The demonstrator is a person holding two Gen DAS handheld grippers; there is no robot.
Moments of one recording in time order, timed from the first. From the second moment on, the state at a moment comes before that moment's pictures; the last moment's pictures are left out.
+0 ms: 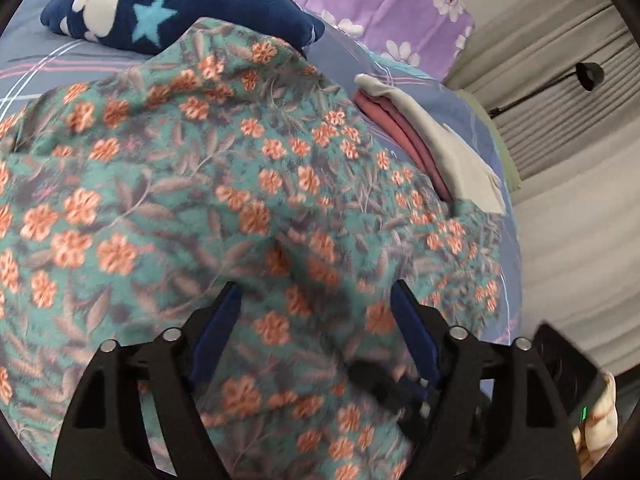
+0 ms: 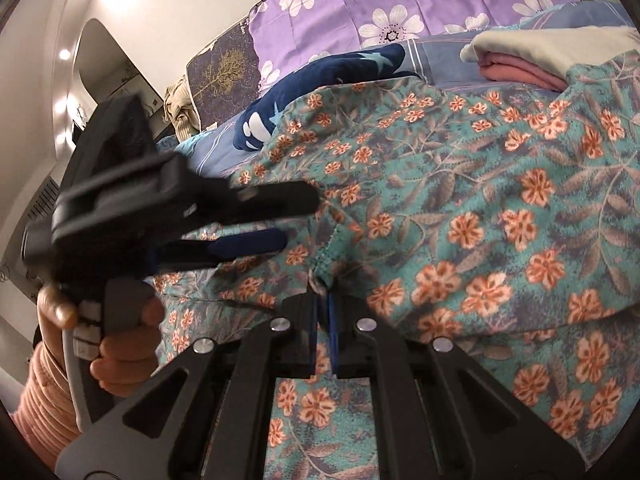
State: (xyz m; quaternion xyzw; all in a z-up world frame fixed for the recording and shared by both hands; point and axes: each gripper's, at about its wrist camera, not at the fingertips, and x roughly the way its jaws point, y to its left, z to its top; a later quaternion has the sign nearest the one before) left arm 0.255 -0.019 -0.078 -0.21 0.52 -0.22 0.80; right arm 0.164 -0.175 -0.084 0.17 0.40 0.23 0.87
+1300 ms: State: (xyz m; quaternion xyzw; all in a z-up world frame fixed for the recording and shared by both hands) left arm 0.212 0.126 0.030 -0.10 0.41 -0.11 0.90; right arm 0.165 -0.186 -0.092 0.13 0.44 0.15 0.88
